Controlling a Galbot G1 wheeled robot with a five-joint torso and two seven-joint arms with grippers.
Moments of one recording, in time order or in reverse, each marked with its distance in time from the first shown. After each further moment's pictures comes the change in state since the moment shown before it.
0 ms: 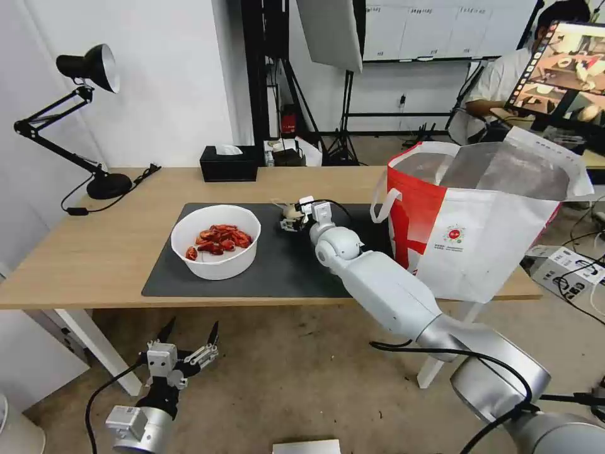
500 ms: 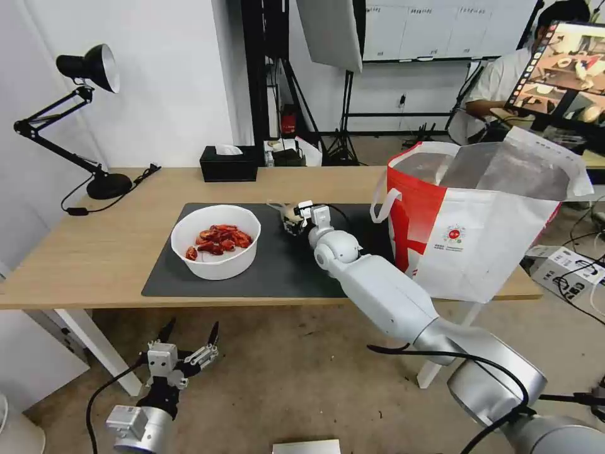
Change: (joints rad) left arm -0.006 0.004 0.008 0.008 -0.002 0.000 0.000; right arm -0.029 -0.010 0.012 0.015 0.001 -0.002 -0.007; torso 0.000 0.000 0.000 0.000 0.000
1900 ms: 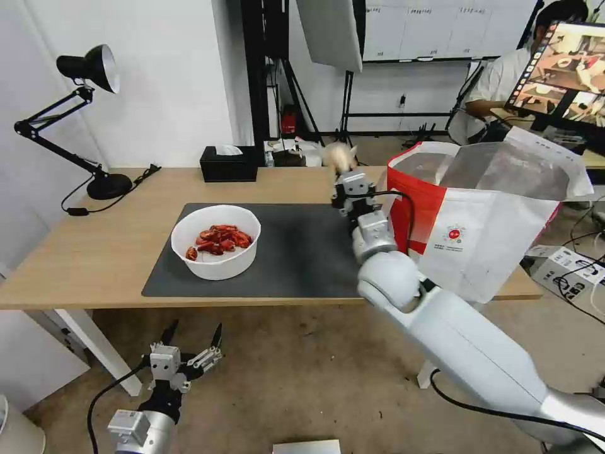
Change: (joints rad) left arm 0.028 -0.020 -0.001 -0.032 0.025 0.004 -0.001; right arm -0.312 -0.379 0.173 0.853 -0.488 0.099 0.333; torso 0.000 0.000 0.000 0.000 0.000
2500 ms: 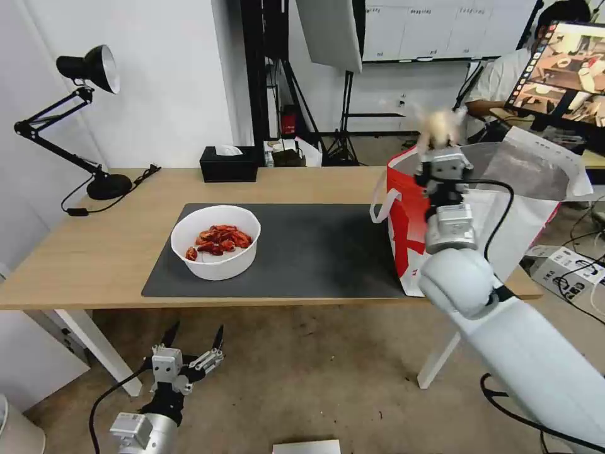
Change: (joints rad) left arm 0.005 -0.011 0.014 0.000 0.006 -0.003 -0.001; right arm -0.127 -0.138 0.245 0.087 0.080 -0.048 0.154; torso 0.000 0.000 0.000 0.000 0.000
